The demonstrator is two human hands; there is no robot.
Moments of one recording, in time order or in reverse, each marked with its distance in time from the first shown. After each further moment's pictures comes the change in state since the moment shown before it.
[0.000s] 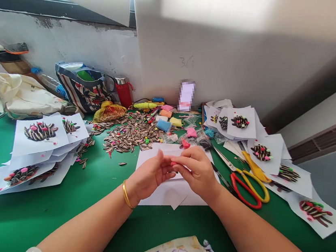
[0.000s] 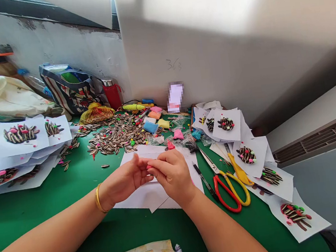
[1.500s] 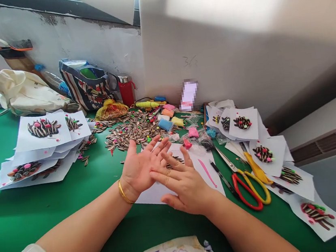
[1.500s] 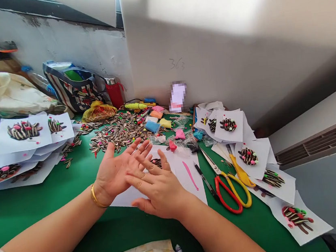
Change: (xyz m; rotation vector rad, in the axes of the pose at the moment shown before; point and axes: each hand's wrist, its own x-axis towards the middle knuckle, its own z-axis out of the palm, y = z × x) left_hand -0.005 0.023 0.006 -0.543 0.100 0.144; right_hand -0.006 -0.025 0.015 -0.228 -0.434 -0.312
